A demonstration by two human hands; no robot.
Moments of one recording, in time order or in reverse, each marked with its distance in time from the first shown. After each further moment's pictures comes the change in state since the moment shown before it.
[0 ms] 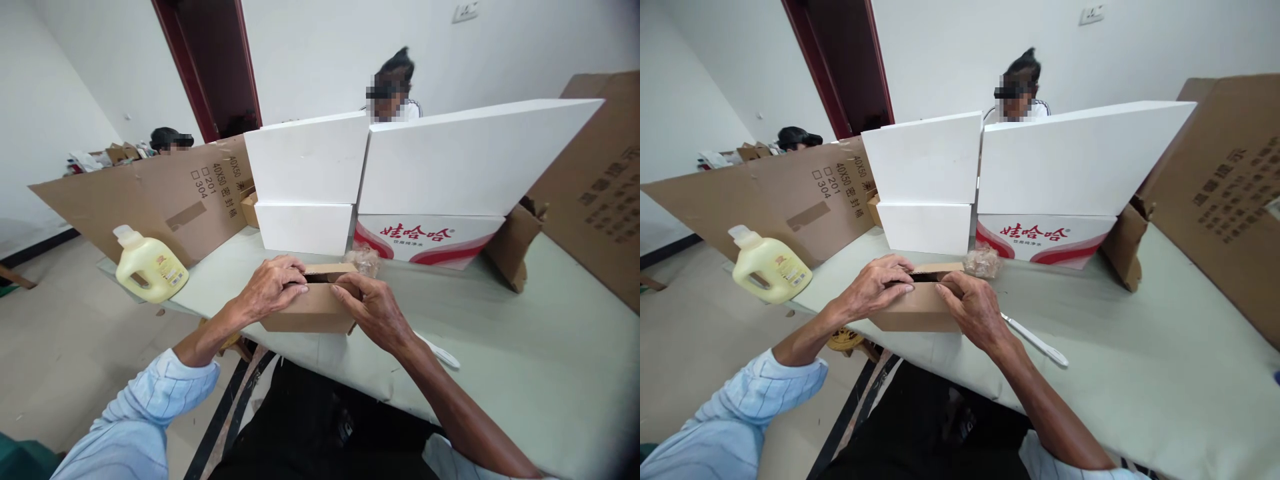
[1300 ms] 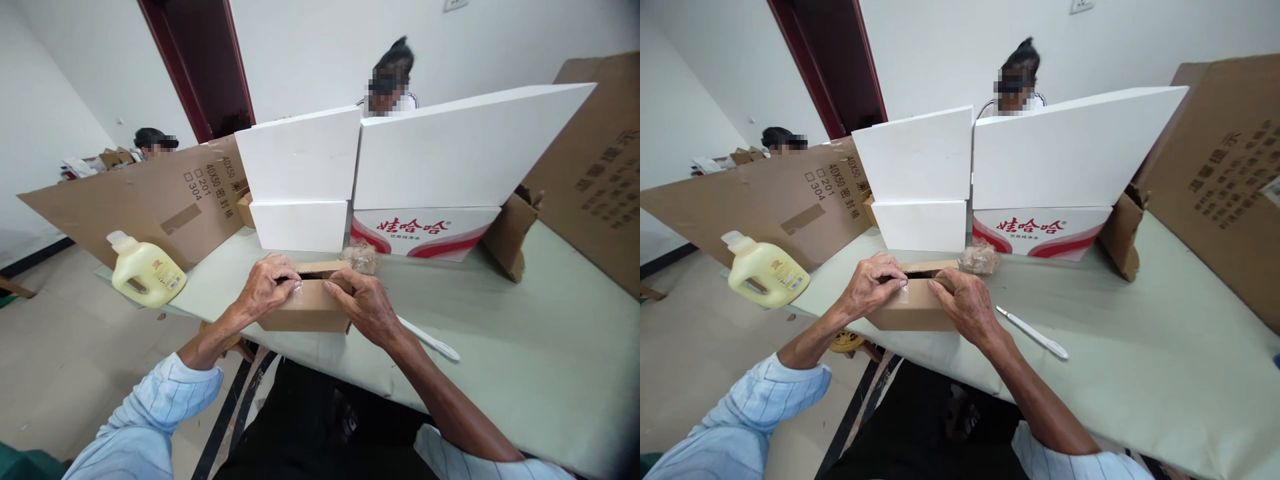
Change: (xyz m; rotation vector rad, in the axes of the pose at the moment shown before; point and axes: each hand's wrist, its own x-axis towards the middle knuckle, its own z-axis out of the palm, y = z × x) left_hand 0.003 -0.006 0.013 -0.115 0.190 -0.032; right_hand 0.002 -0.001 0.008 -0.011 0.034 0.020
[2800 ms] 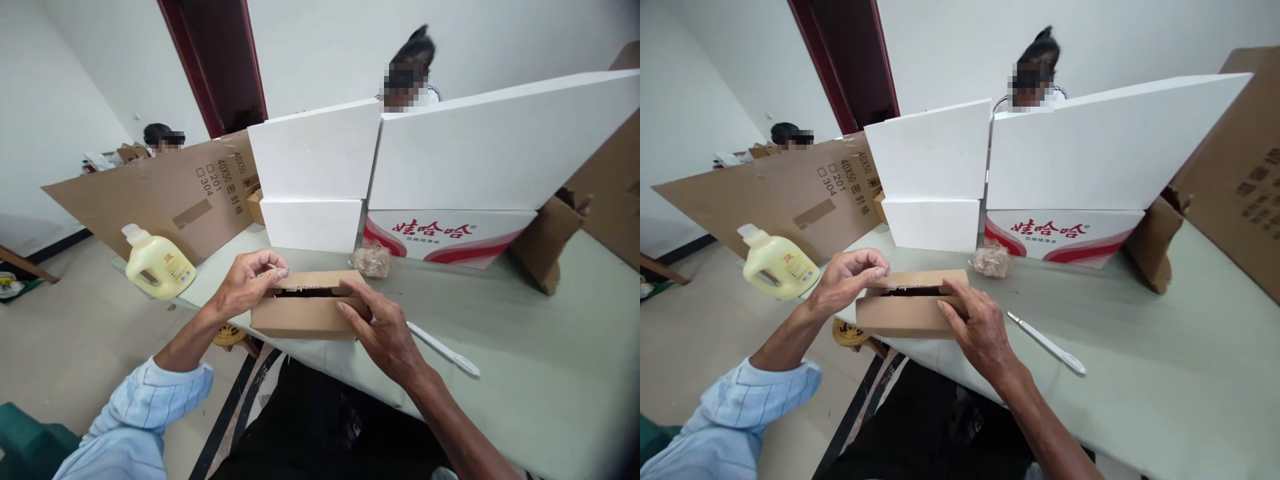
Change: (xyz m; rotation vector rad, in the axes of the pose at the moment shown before) left_hand -0.008 0.021 -0.049 -0.301 0.001 -0.419; right_hand -0.029 0.013 0.009 0.000 0.076 -0.158
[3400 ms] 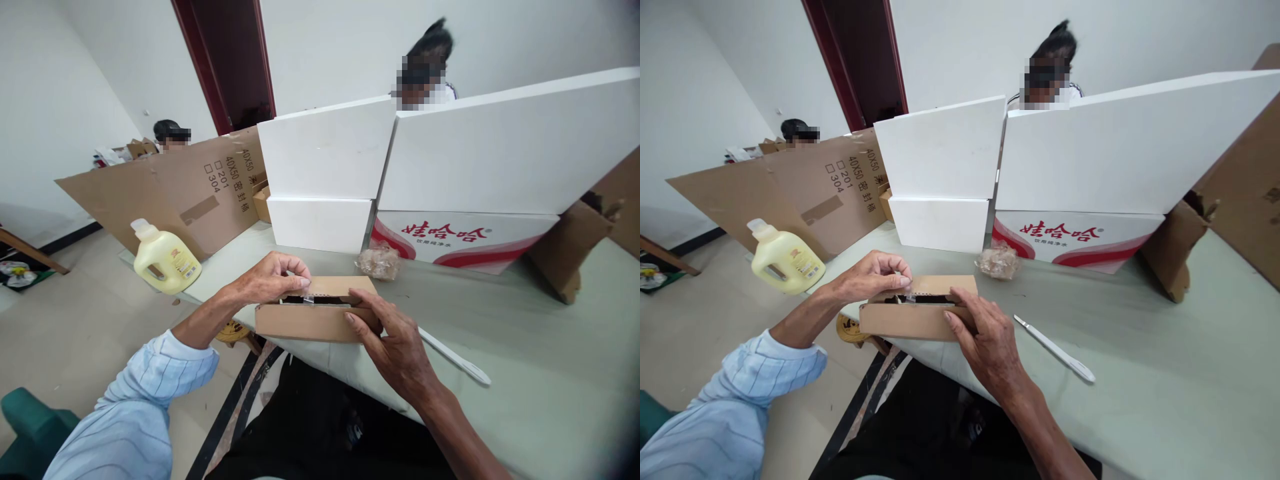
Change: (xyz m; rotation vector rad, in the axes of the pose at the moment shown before) left_hand 0.023 -0.007 0.008 -0.190 -0.370 -0.255; right_hand -0.013 0.001 0.003 -0.059 0.047 -0.103
